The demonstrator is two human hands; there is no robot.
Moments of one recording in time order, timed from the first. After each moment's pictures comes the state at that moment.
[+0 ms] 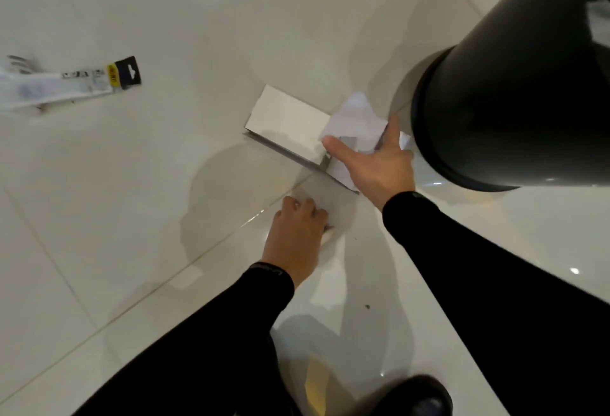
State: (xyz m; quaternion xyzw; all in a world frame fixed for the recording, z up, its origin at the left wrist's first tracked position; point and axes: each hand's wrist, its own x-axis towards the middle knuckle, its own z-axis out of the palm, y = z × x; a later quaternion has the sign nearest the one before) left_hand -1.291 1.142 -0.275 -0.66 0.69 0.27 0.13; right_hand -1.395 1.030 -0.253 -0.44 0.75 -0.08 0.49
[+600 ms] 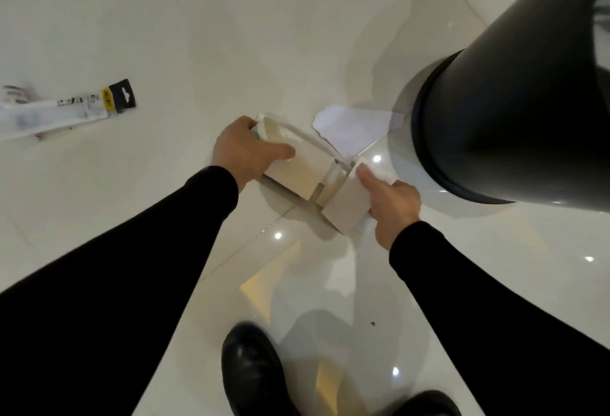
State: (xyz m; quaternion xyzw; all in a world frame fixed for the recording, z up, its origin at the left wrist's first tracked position) left_hand -1.210 1.014 -0.257 -0.83 0.31 0.44 -0.14; right_hand -1.404 1.033 -0.264 -0.10 0.77 -0.20 0.60
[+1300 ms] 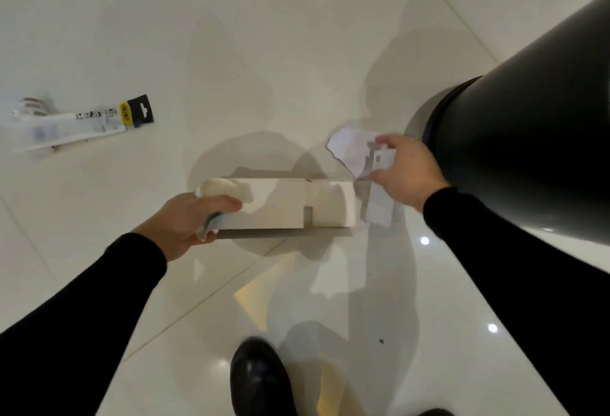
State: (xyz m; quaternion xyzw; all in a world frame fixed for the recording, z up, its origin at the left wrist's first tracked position) left_hand -1.129 1.081 -0.238 -0.77 0.07 0.61 -0.18; right_hand -1.404 0.965 -0.258 -0.58 0.67 -0.02 0.46
